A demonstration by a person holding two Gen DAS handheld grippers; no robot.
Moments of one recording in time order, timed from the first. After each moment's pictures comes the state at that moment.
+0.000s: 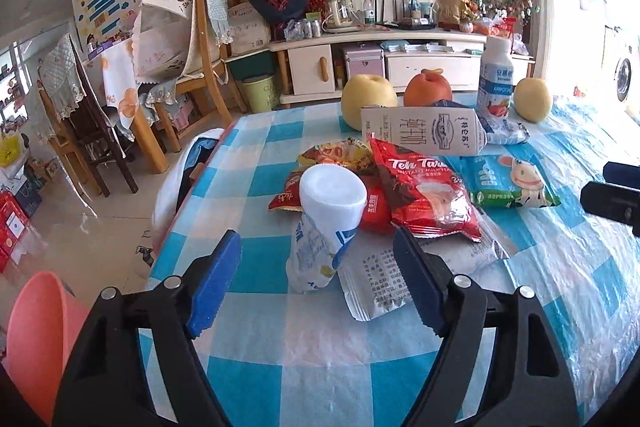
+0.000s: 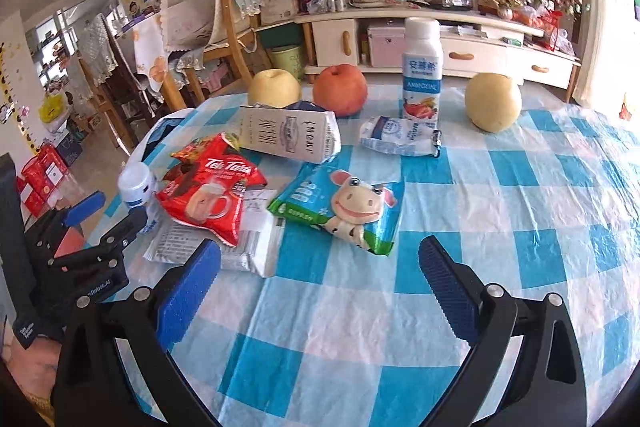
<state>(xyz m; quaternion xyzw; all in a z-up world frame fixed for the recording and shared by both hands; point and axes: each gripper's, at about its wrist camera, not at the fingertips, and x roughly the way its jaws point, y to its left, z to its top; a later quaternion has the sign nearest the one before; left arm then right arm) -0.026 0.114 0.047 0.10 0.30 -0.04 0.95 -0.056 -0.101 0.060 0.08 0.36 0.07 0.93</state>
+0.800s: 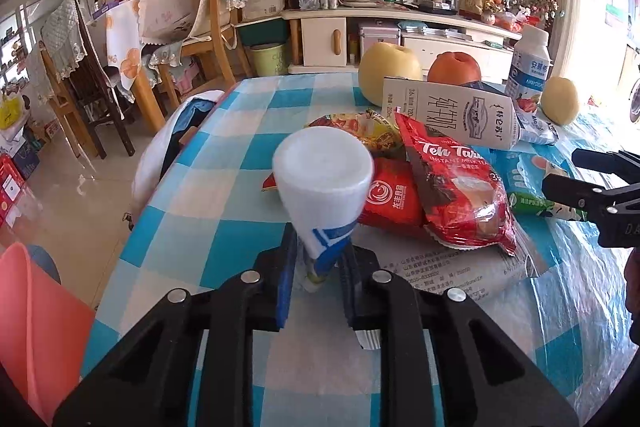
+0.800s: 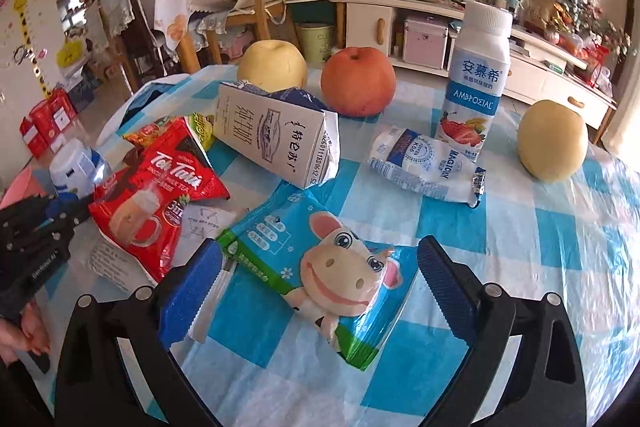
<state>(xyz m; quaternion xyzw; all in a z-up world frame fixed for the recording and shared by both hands) 0.007 0.118 0.027 0.06 0.34 -0.02 0.94 0.025 -0.100 0.032 -0.01 0.38 0.13 0.92</state>
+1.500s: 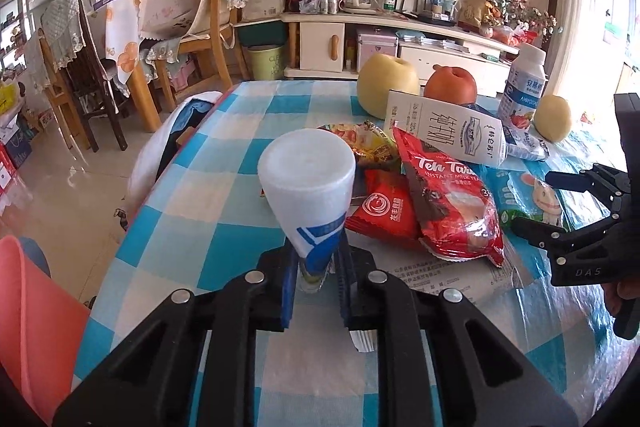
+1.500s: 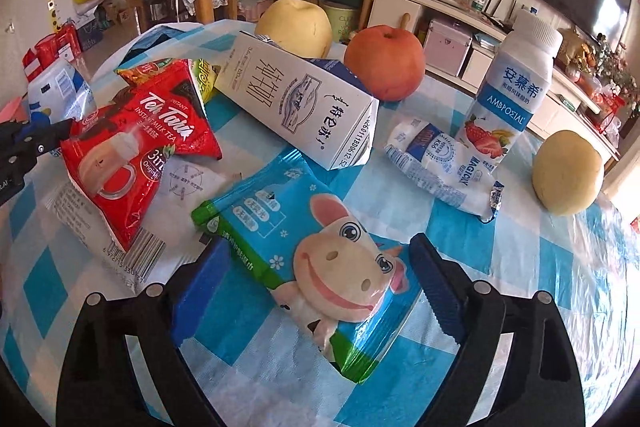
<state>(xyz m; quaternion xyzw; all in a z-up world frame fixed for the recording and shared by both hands) 0.006 0.123 0.036 0.03 0.34 -0.03 0.94 0.038 -0.080 0.013 -0.12 0.40 0.14 0.90</state>
